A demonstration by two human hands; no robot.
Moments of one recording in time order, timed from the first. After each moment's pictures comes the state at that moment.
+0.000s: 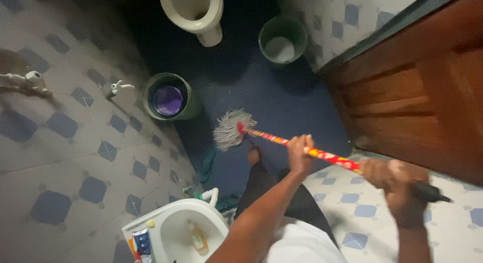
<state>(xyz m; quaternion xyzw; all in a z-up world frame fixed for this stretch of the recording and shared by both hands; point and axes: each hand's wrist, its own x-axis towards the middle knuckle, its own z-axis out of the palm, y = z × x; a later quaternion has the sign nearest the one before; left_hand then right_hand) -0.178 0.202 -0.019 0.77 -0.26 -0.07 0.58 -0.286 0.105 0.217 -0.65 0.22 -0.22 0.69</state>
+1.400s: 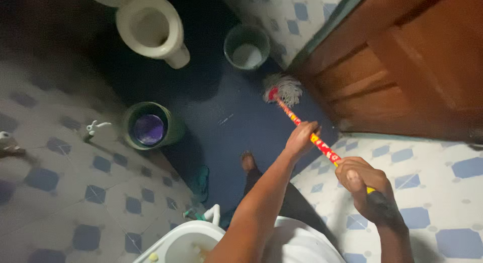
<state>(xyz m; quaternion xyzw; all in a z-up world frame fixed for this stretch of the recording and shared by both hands) -0.167 0.140 -0.044 0.66 -0.51 -0.26 0.48 -0.284 0.152 0.258 -0.83 0.25 -0.19 0.46</state>
